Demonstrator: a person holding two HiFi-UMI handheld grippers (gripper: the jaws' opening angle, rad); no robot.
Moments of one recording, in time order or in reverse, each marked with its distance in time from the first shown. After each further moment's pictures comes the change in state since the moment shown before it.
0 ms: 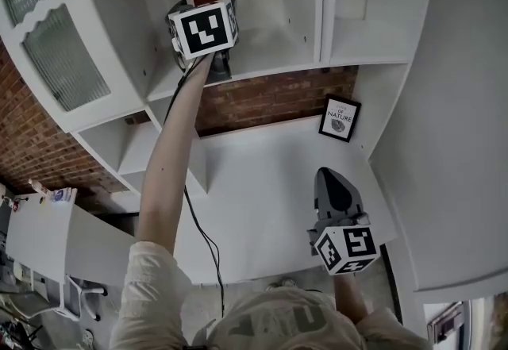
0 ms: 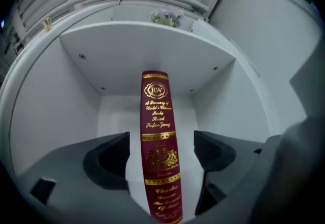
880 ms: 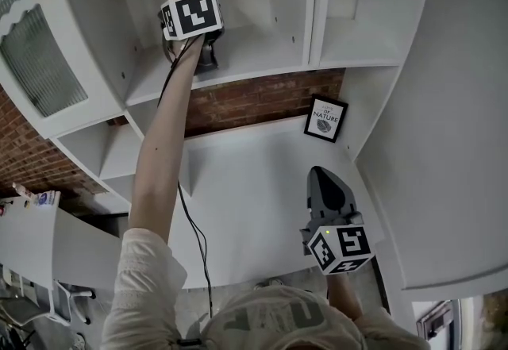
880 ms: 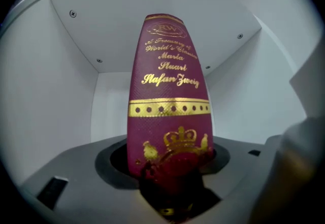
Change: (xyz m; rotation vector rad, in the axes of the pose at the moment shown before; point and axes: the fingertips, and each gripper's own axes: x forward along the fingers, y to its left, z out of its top) left arm 0.062 0.014 -0.036 -0.032 0.127 0.066; right arm 0.017 -0.021 0.002 -0.013 0.019 -0.033
